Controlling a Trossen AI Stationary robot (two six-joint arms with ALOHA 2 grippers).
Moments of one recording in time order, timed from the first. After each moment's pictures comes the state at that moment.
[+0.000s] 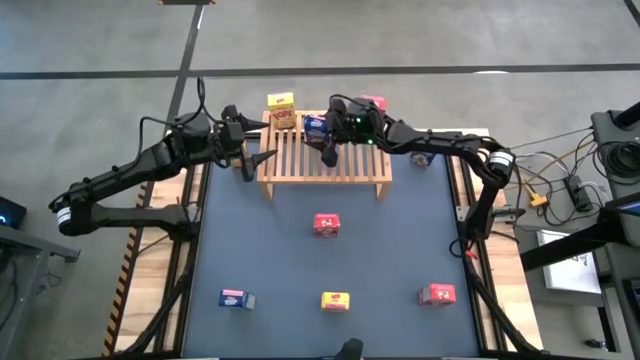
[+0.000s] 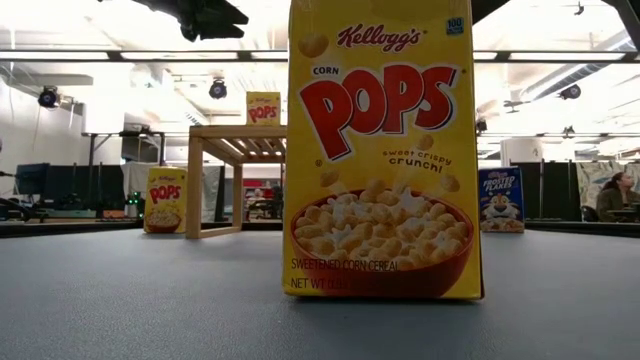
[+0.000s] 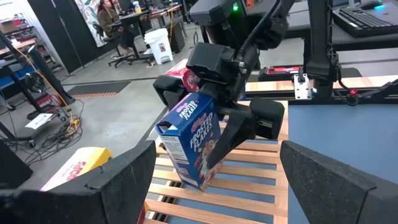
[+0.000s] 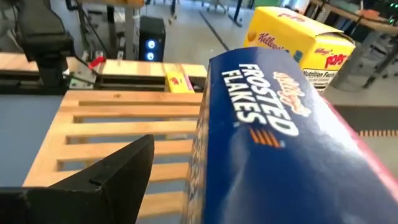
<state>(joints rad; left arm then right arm) 0.47 0.92 0.97 -0.23 0.07 0.25 -0.48 1.79 1.39 0.13 -0.23 -0.27</state>
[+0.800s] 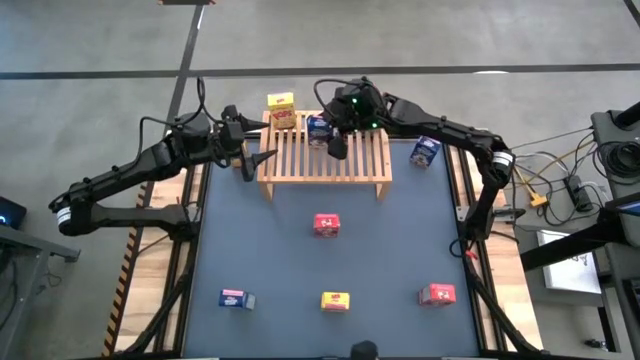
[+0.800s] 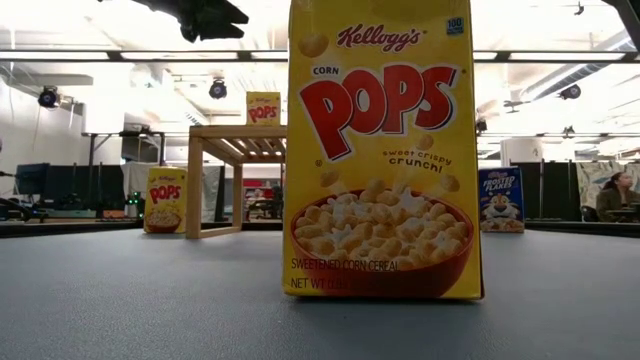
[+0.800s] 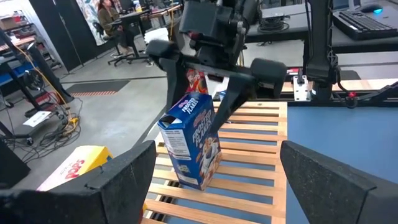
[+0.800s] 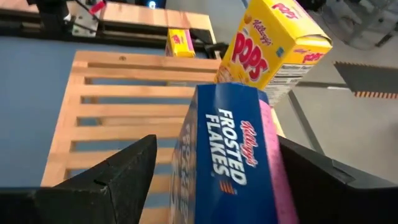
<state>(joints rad) 0.47 0.92 0.97 -0.23 0.07 0.23 -0.48 1.79 1.75 -0.50 -0.18 -0.39</state>
